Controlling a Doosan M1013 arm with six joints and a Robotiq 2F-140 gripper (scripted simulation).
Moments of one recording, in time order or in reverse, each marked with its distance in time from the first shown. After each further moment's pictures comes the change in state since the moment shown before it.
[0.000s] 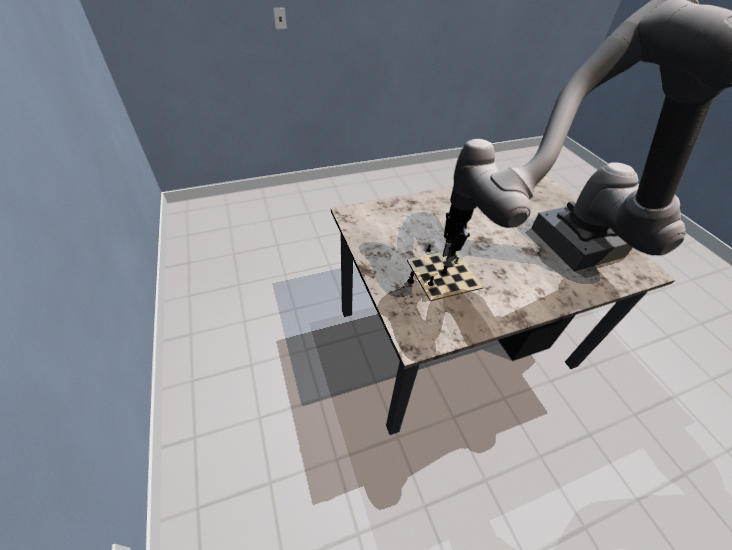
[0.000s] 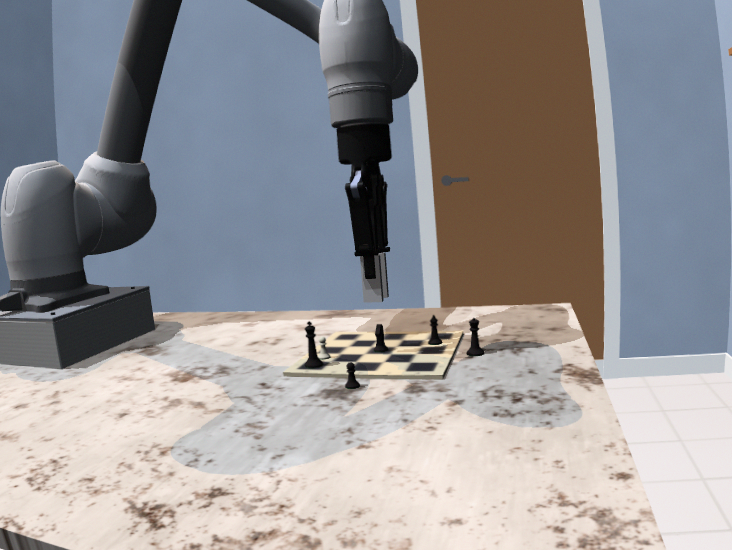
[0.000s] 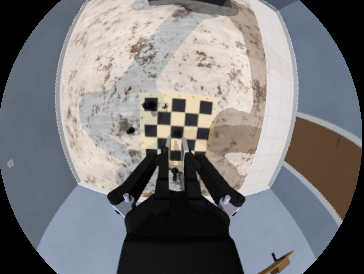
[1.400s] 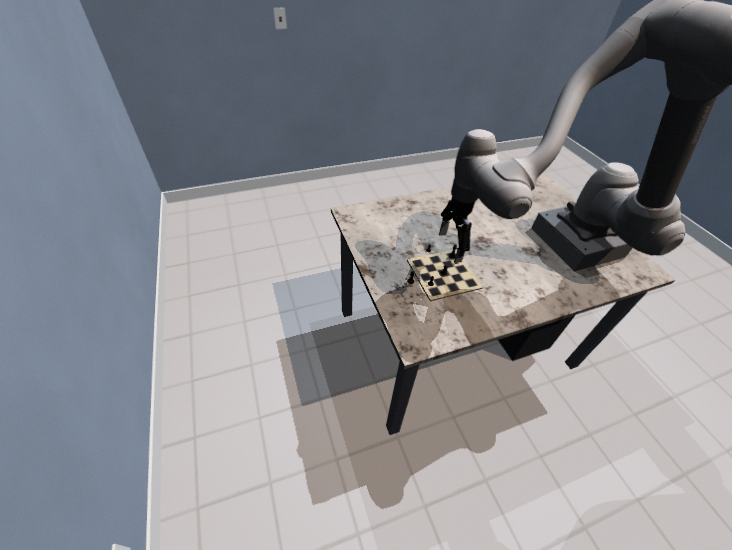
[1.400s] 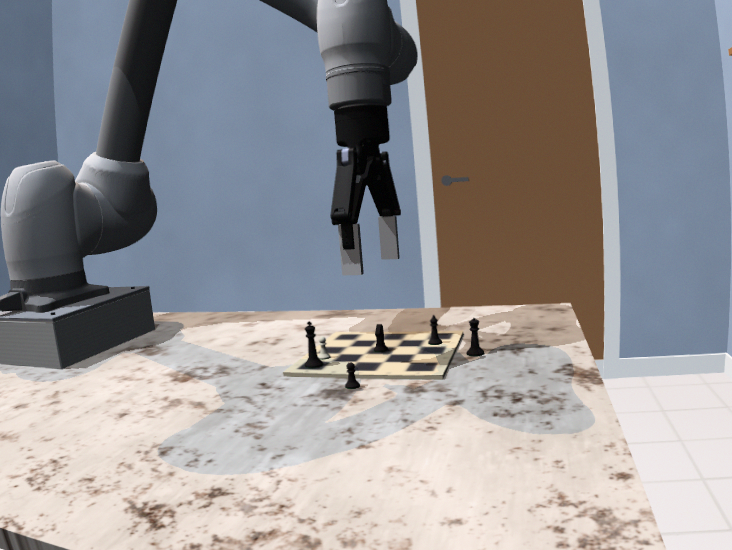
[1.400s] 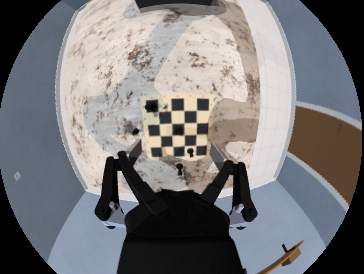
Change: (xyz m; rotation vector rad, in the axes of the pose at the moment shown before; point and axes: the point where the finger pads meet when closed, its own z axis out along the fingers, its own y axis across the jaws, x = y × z) arm 0.000 -0.005 -0.026 -0.001 0.000 0.090
